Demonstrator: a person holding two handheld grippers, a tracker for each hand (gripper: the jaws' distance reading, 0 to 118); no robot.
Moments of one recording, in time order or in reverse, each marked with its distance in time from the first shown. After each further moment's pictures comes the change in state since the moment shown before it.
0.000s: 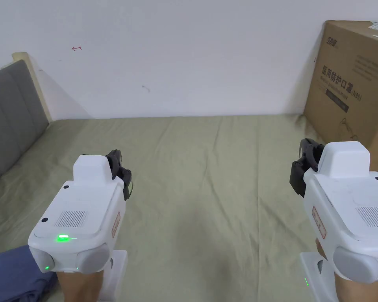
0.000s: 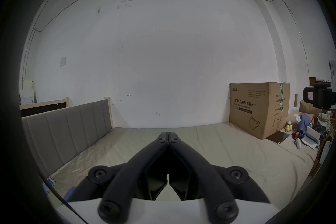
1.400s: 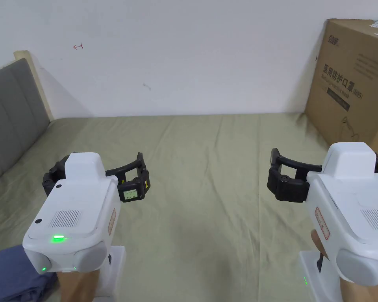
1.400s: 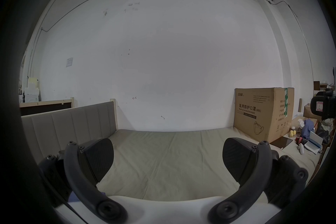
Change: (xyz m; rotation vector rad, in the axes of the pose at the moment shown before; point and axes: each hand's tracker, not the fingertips) left arm -0.007 0.001 0.002 0.032 0.050 0.022; right arm 0.001 -0.003 0.006 0.022 -0.002 -0.033
